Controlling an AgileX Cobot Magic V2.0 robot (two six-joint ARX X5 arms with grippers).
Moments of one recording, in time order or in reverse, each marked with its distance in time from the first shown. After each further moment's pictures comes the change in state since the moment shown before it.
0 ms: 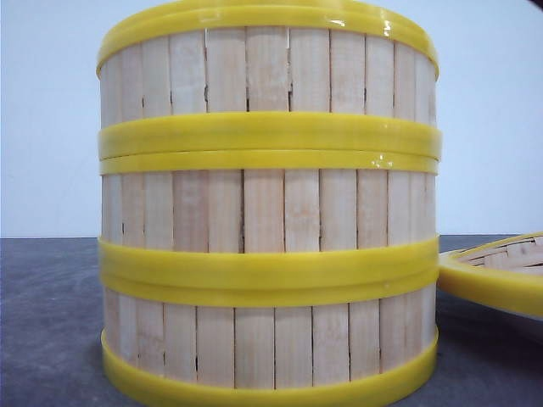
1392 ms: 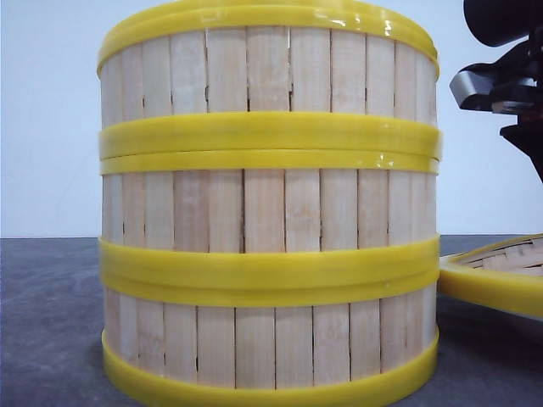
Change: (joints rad) left arm 0.000 0.006 0.000 -0.005 0.000 -0.003; right arm 0.044 0.139 -0.219 0.214 -0.048 0.070
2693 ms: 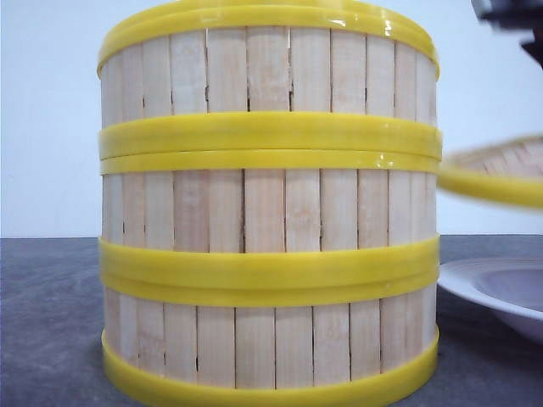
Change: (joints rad) left arm 0.000 0.002 0.000 0.000 0.000 0.000; right arm -0.095 -0.059 0.290 -0.080 0.097 0.015
